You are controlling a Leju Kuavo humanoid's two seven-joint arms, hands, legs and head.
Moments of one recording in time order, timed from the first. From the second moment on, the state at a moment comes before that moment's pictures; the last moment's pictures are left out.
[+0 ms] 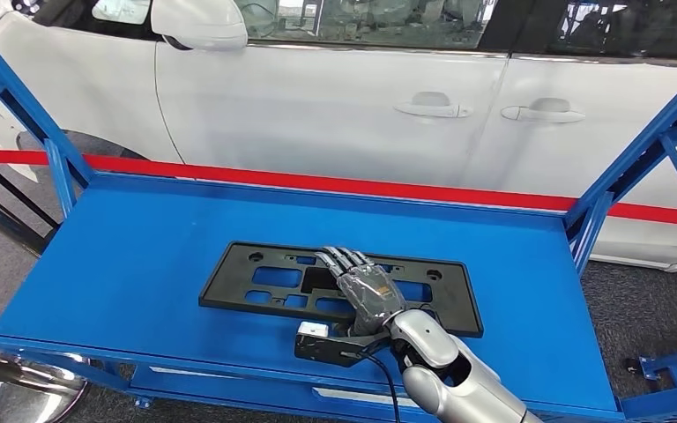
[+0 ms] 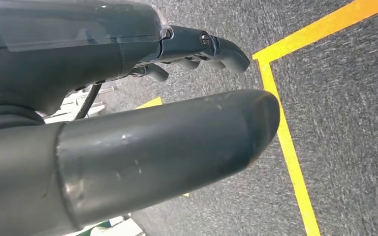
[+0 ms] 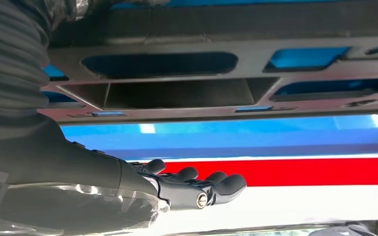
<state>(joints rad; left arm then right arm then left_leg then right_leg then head) -0.03 0.02 -1.35 -0.02 1.07 -0.11 -0.12 -0.35 -0.21 0.79 -1.49 0.89 -0.05 0.04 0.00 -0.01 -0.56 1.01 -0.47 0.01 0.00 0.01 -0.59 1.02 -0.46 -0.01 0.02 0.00</state>
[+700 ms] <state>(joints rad) -0.03 0.02 -1.34 -0.02 1.08 -0.12 -0.13 -0.34 -0.21 0.69 -1.43 0.94 -0.05 0.05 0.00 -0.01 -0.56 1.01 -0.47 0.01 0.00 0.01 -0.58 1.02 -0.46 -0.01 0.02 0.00</state>
